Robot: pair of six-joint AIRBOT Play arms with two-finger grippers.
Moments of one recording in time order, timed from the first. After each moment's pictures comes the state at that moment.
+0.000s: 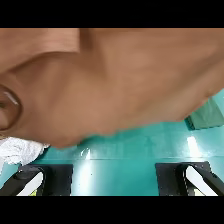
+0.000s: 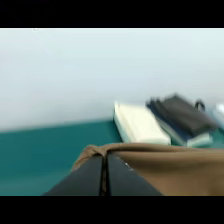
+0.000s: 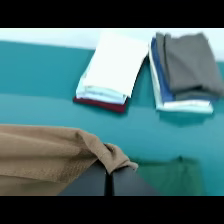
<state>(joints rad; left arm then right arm) 0.02 -0.89 2.02 1.13 -1.19 -1.54 -0.40 -0.94 1.96 -1.17 1.52 1.40</state>
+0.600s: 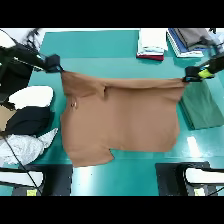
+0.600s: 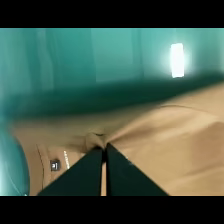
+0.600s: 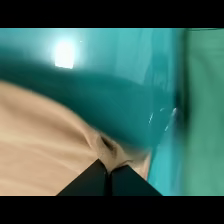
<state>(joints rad) 0.02 -1.54 1.67 1.09 -1.27 -1.48 -0.16 -1.45 1.56 -1.32 1.42 1.41</state>
